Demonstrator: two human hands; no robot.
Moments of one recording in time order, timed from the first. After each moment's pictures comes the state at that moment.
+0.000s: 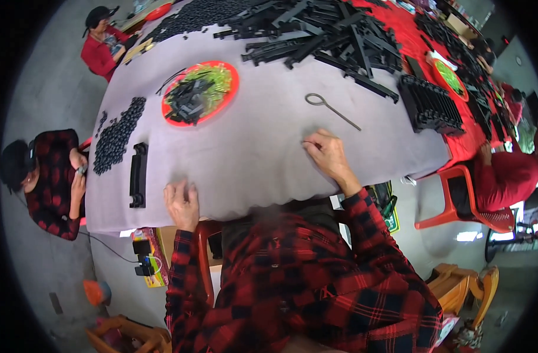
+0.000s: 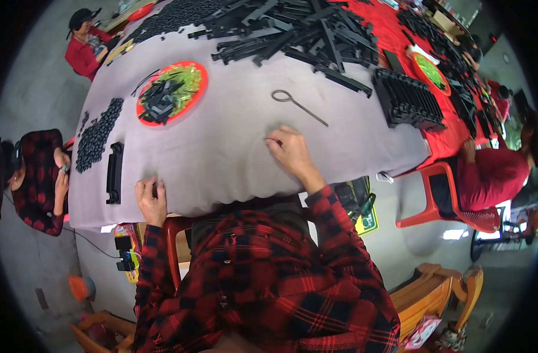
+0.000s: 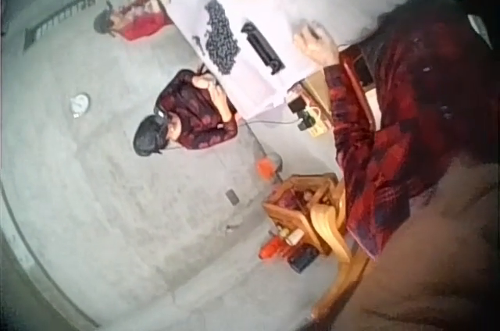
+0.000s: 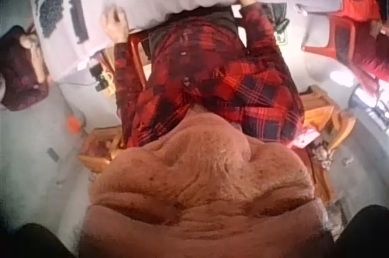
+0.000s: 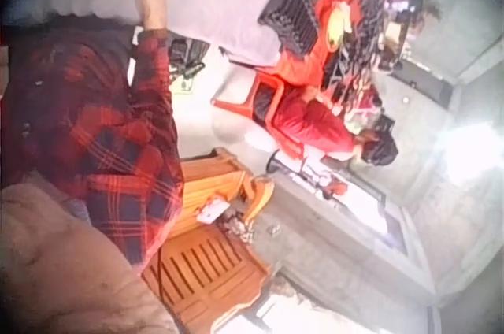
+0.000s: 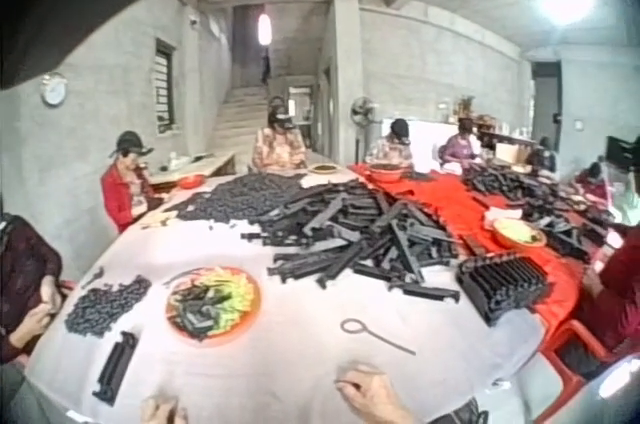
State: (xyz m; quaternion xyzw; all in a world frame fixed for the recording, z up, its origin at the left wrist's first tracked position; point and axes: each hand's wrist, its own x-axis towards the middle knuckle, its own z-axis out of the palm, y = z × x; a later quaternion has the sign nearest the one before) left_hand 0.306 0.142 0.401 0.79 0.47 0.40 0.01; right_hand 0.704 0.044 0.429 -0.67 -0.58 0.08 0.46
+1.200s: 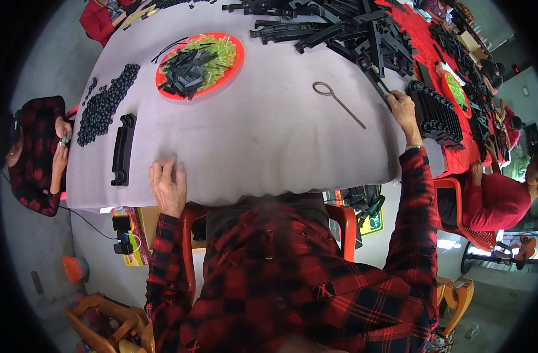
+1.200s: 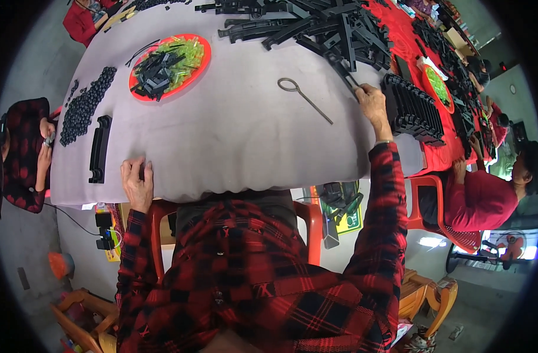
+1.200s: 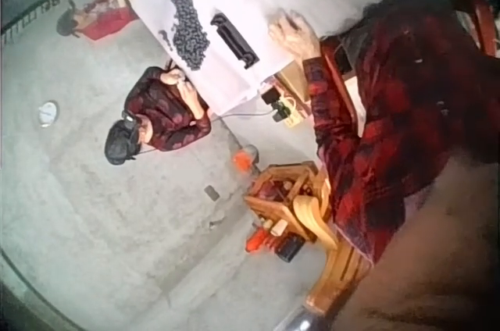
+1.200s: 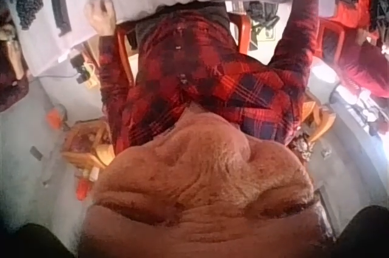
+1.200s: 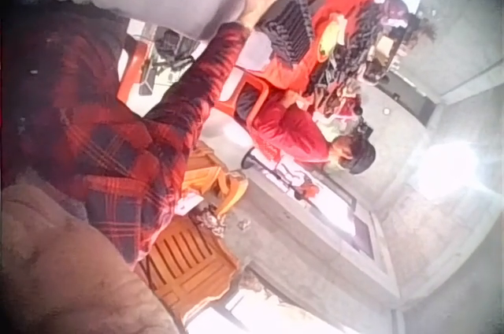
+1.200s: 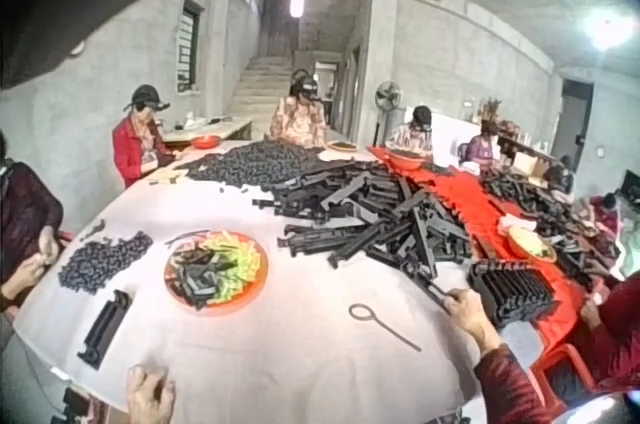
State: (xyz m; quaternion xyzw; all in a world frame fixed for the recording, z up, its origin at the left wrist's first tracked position) left_hand 0.312 0.140 0.407 0.79 0.50 0.36 0.02; right_hand 0.957 0.050 0.458 -0.85 -0.47 -0.03 0.24
